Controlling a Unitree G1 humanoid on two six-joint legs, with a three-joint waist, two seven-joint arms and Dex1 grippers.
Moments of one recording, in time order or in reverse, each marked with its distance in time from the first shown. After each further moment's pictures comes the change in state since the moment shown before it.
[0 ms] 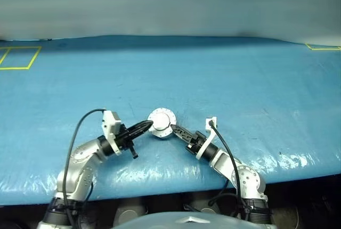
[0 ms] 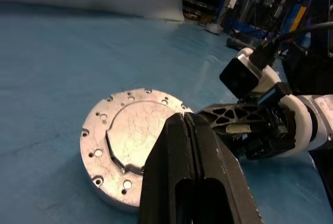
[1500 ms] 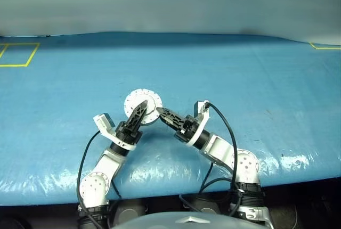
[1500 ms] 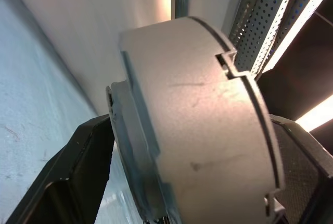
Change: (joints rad) left arm 0.022 -0.475 0.151 0.026 -0.634 0.391 0.264; right arm -0.148 0.040 0.005 -0.021 0.469 0.172 -0.198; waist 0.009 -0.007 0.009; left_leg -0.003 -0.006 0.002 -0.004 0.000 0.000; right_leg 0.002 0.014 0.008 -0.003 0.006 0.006
